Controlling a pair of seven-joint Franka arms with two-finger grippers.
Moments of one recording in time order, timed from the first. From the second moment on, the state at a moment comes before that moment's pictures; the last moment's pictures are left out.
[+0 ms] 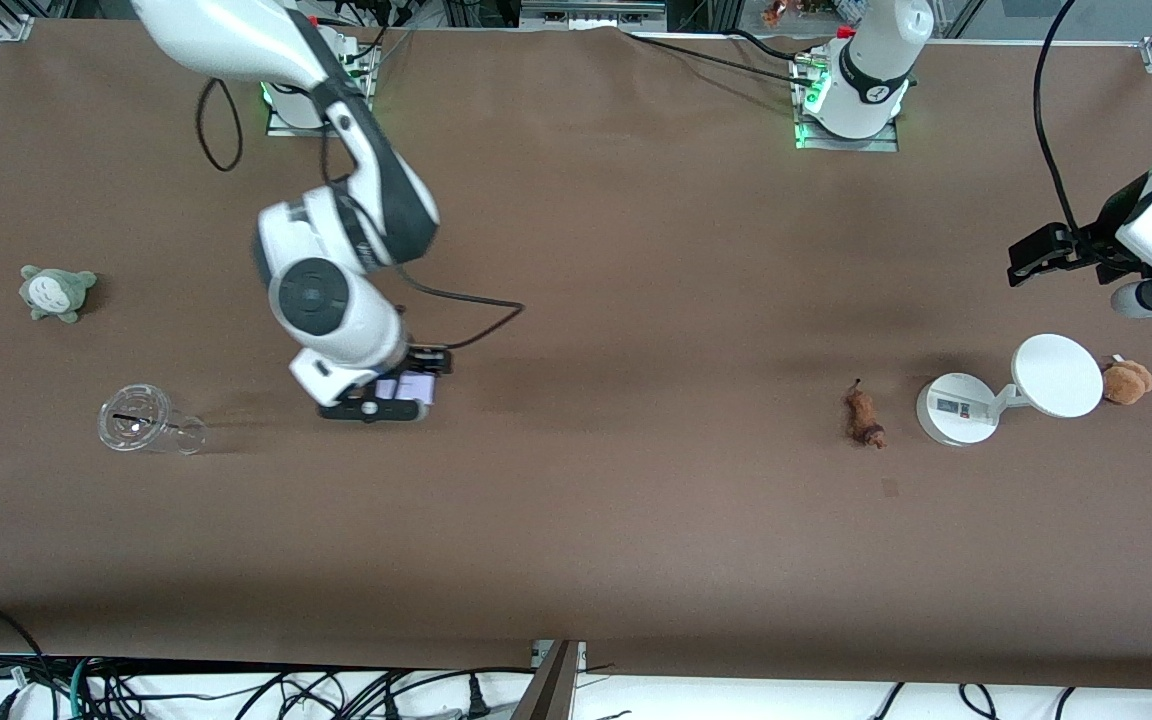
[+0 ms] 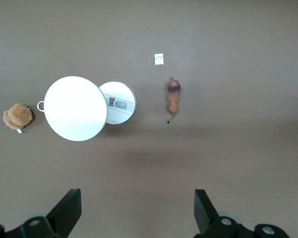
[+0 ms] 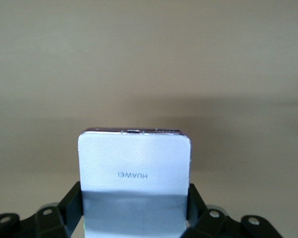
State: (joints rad) left arm -0.07 0.07 0.04 -1.58 0.03 1.58 -0.07; right arm 0.45 0.49 -0.08 -1.60 0.04 1.98 0.35
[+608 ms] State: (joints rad) left arm -0.06 0.03 0.04 -1.62 0.03 1.61 -0.07; right arm 0.27 0.51 -0.15 -1.75 0.10 2.14 0.02
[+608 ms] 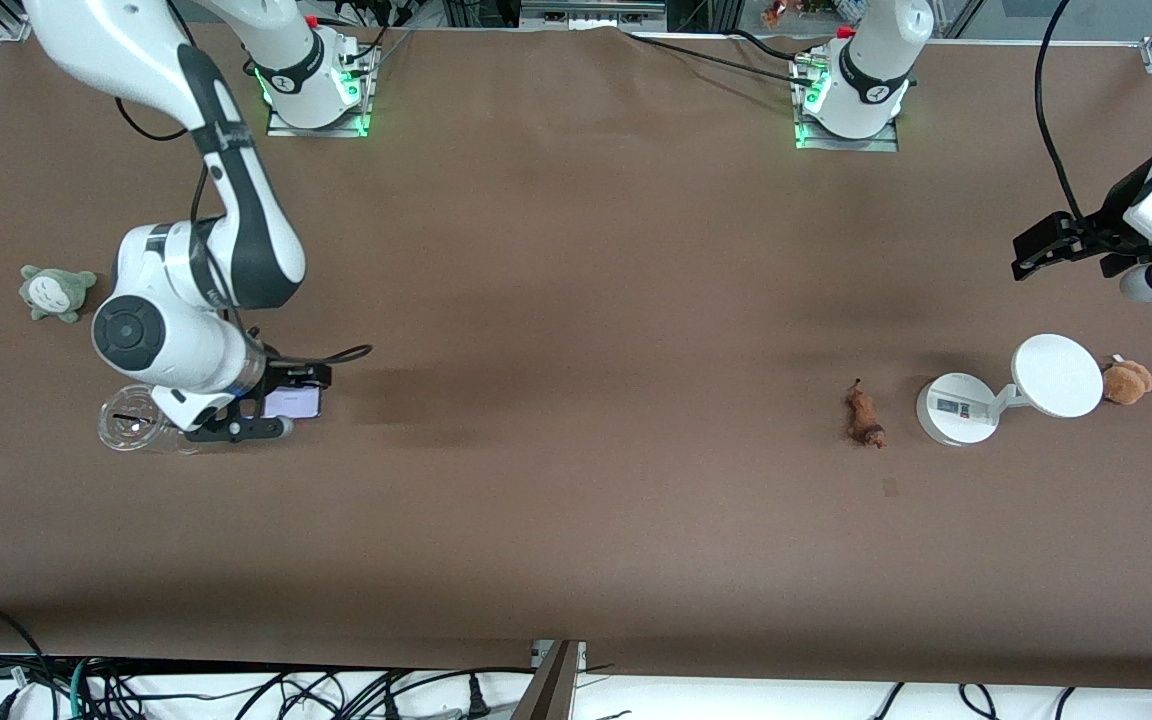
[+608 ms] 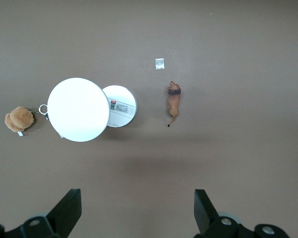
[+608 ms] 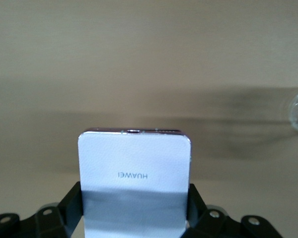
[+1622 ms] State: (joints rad) left arm -0.07 0.04 0.03 -1.61 0.03 1.62 -0.07; right arm 0.15 0.69 -0.15 -1.76 0.10 2.44 -0.16
